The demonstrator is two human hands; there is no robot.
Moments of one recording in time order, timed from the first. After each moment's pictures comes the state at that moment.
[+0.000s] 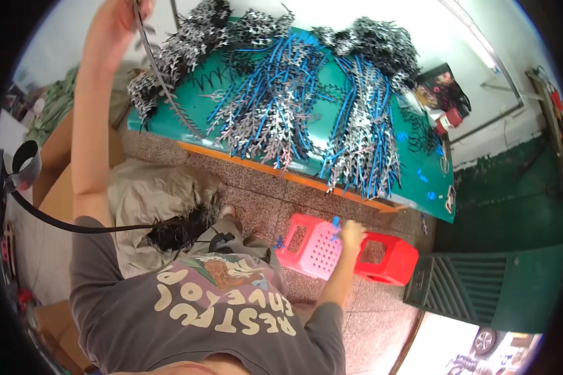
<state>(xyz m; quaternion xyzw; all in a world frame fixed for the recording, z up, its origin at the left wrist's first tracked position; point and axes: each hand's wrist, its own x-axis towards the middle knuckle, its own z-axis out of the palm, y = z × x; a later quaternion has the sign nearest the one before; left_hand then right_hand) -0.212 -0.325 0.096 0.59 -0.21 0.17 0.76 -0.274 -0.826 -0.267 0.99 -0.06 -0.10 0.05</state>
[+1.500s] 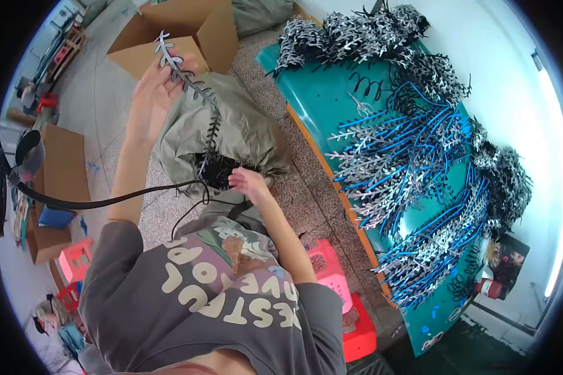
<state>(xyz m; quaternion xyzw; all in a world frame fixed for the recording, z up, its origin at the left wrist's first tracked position) -0.391 -0.194 -0.069 0.54 0.23 0.40 0.70 -0.291 -0.367 -0.351 0.46 0.07 -0.72 -0.52</state>
